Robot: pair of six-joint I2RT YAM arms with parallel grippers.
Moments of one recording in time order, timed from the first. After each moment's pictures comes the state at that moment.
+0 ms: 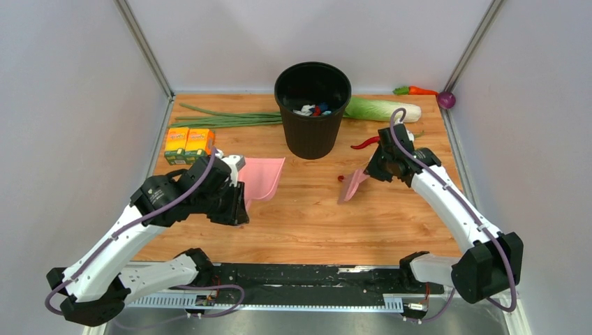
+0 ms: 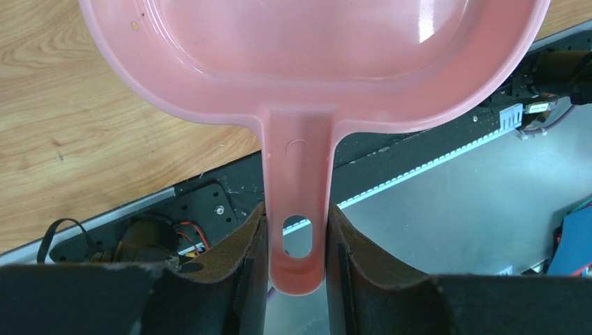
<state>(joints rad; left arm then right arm) -0.83 0.92 1.28 -1.34 0.03 -0.62 0.36 1.24 1.08 -0.77 0.09 0.78</state>
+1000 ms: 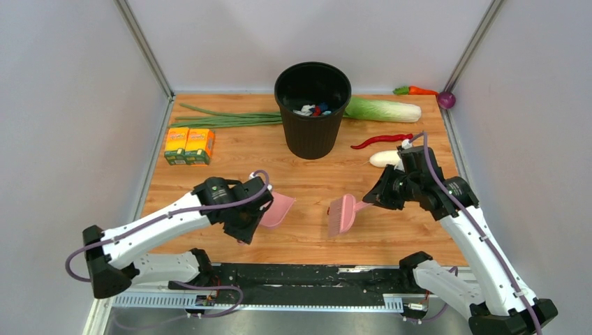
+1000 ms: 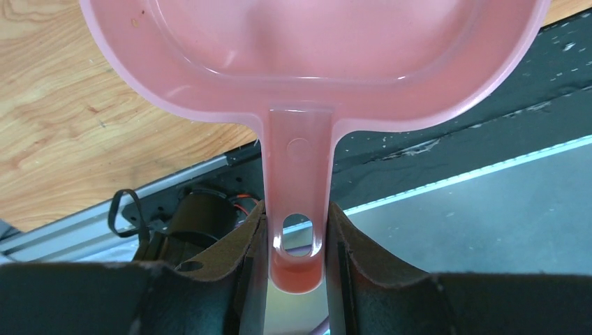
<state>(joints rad) -1.03 1.11 1.07 -1.34 -0.08 -0.61 0.38 0.90 1.06 -1.06 -0.23 0.76</state>
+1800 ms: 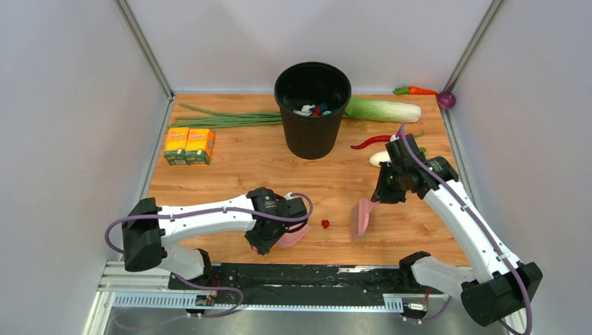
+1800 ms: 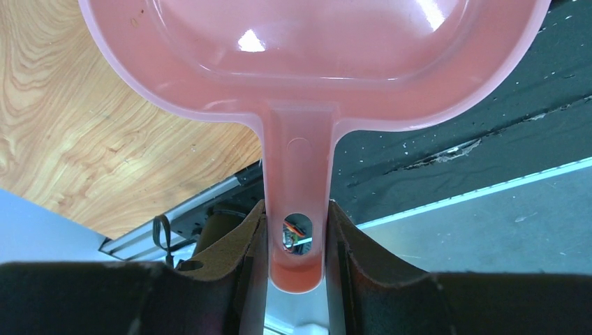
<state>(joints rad) -1.22 1.42 1.07 -1.25 -0.13 -0.50 0.38 1.08 1.11 -1.14 -0.05 0.60</state>
